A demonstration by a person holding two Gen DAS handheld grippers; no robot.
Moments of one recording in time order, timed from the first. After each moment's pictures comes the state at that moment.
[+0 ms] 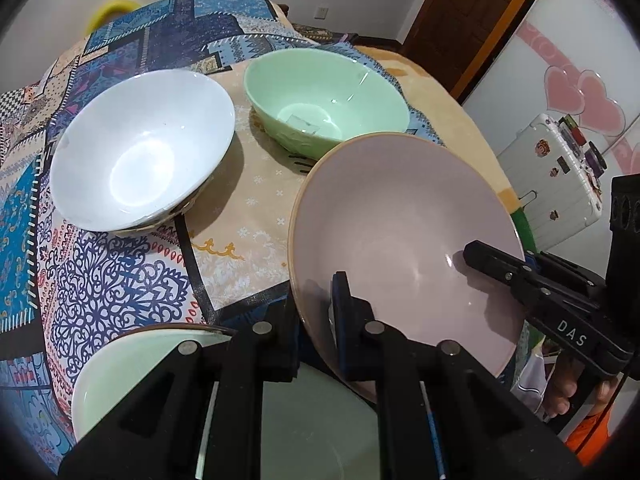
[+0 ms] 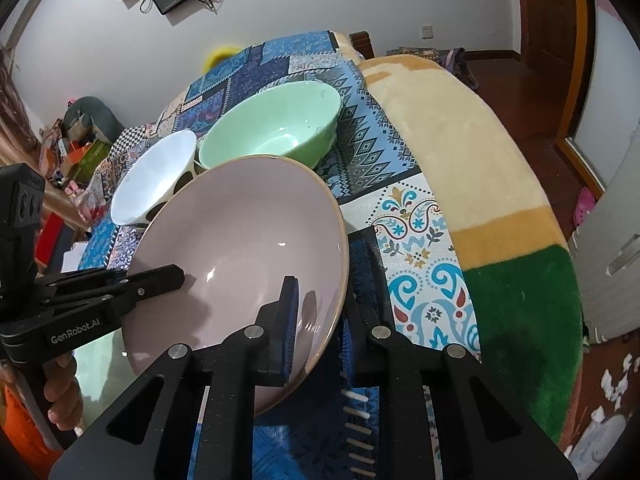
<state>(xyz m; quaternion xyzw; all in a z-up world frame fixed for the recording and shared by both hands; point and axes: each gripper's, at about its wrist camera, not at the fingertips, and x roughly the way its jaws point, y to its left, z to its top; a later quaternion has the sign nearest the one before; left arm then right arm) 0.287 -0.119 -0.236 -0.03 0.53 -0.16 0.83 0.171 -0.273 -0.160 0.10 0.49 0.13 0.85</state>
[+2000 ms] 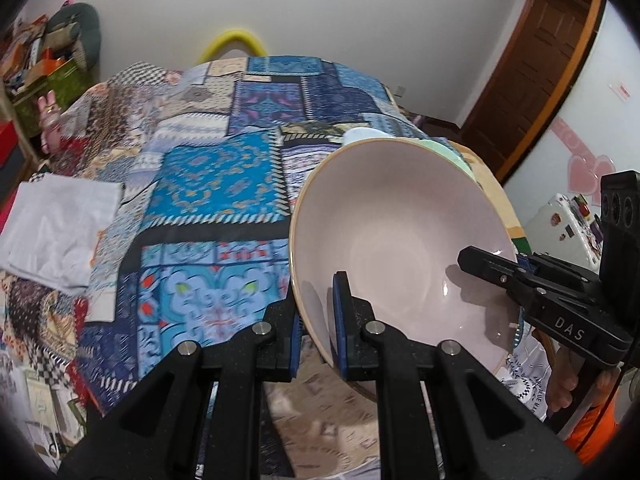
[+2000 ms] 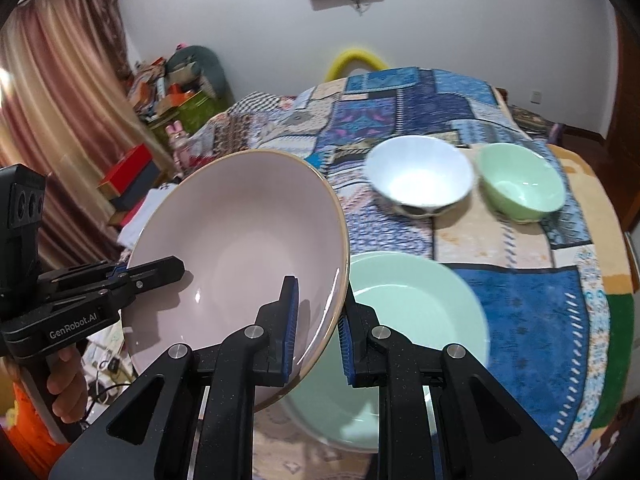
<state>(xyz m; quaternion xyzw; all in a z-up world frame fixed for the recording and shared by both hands) 0.100 0.109 -0.137 -0.11 0.44 -0.04 0.89 0.102 -0.065 -0.099 0.02 0.44 0.28 0.85</state>
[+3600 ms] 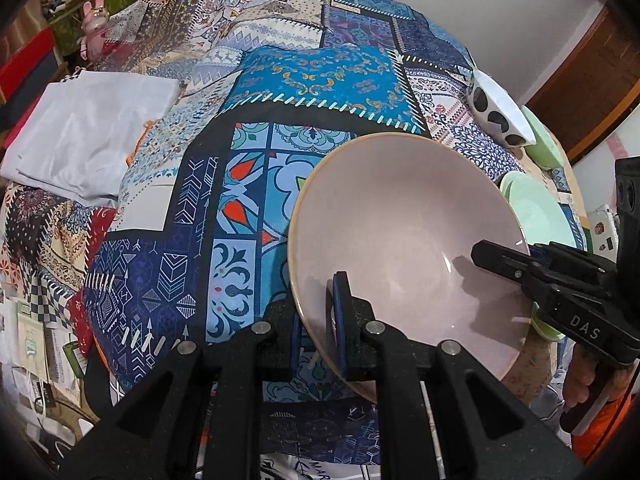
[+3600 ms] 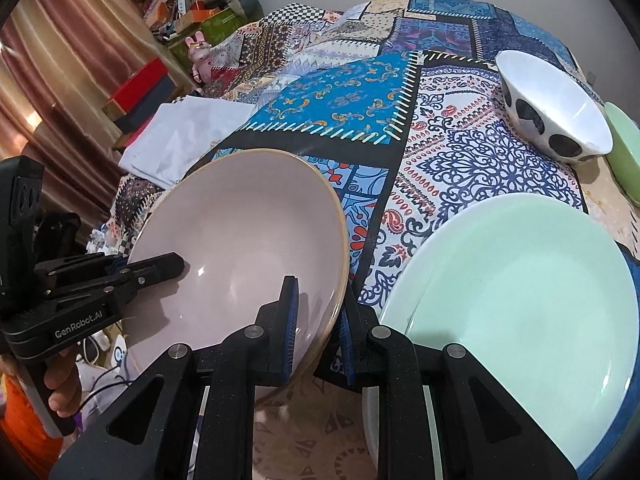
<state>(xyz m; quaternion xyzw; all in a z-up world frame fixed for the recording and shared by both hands) 0.087 0.202 -0.249 -0.16 0.52 0.03 0.84 0.105 0.041 -0.190 -0.04 0.53 0.33 0.78</state>
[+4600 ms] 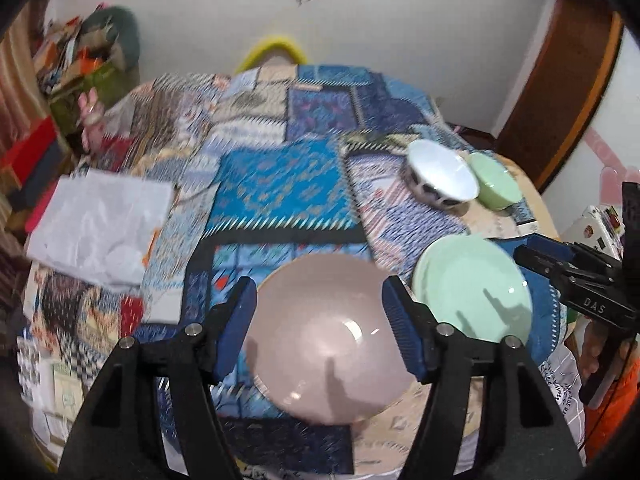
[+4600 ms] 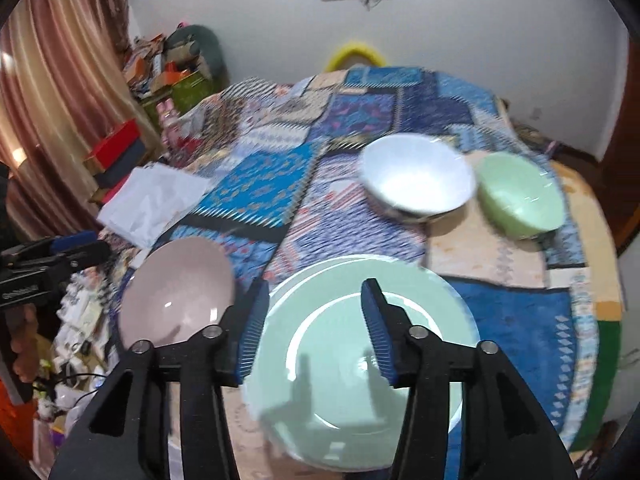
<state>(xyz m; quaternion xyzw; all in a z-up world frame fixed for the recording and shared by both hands) 0.092 0.152 -0.131 -0.08 0.43 0.02 0.90 0.113 -0.062 -0.107 -0.04 0.44 0.26 0.86</state>
